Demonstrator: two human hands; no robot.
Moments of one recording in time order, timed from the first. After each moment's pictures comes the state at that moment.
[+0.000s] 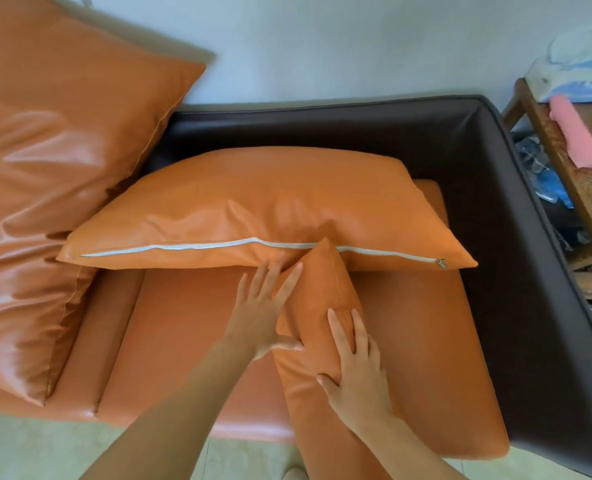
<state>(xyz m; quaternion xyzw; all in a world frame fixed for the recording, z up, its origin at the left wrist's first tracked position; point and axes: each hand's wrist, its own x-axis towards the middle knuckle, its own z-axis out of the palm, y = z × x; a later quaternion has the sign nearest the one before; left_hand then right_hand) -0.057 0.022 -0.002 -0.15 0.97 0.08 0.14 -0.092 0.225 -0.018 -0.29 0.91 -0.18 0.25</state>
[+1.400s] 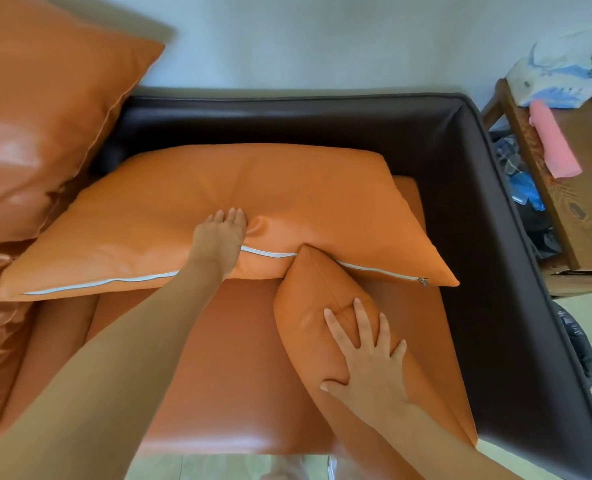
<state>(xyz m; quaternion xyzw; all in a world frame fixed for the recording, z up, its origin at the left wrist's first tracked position) -0.166 -0.072 0.022 -0.21 0.96 -0.10 0.14 -0.151 0.223 -0.010 -0.32 0.92 0.02 0.22</state>
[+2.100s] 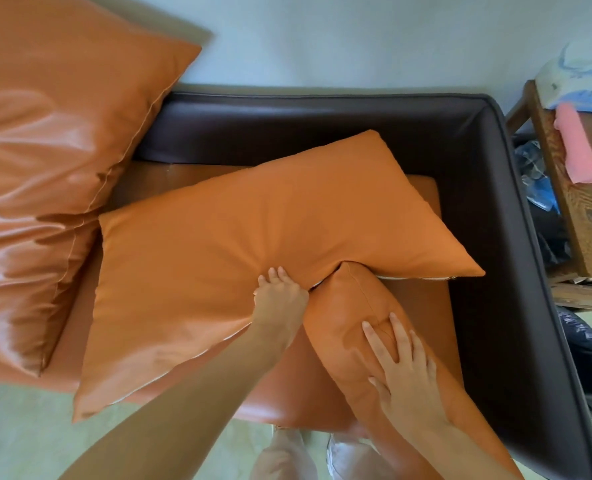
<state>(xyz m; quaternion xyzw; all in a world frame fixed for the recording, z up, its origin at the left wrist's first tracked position) -0.124 0.078 0.040 -0.21 0.92 -0.11 0.30 -0.153 0.307 -0.010 -0.35 0.92 -0.02 0.19</state>
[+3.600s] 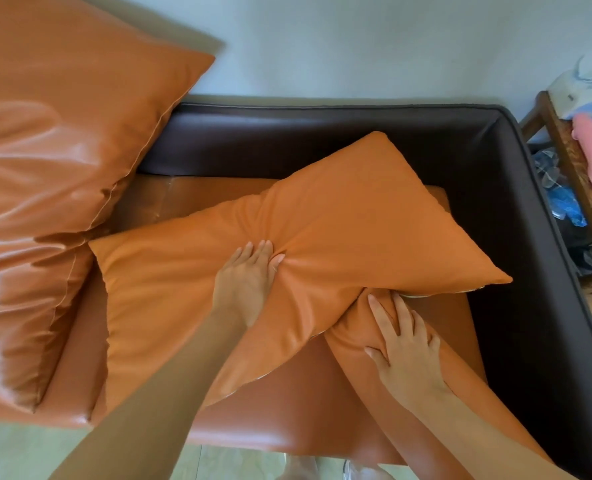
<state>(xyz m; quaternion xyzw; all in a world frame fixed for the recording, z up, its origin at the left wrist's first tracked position) -0.102 -0.041 0.023 -0.25 0.96 0.07 -0.08 -0.173 0.225 -0.023 -0.33 0.94 -0.03 0.11</state>
